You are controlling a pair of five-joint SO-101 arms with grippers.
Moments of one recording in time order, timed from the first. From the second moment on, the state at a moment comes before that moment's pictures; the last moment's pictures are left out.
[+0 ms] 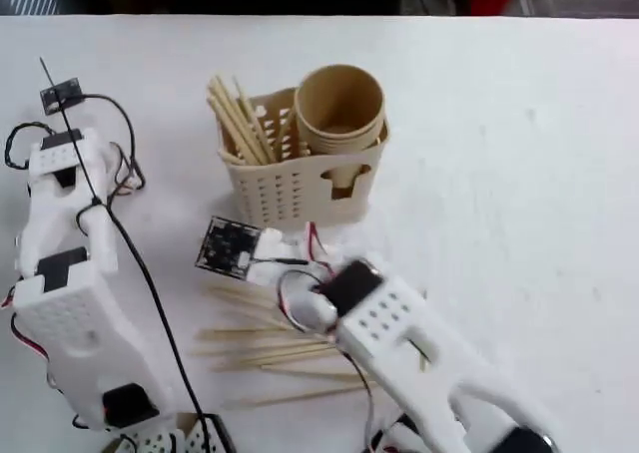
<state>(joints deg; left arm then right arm) -25.8 30.3 -0.9 56.7 8.7 -46.3 -30.5 45.7 59.1 34.3</state>
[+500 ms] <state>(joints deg) -25.8 30.3 -0.9 56.7 8.7 -46.8 6.6 33.4 45.5 34.2</state>
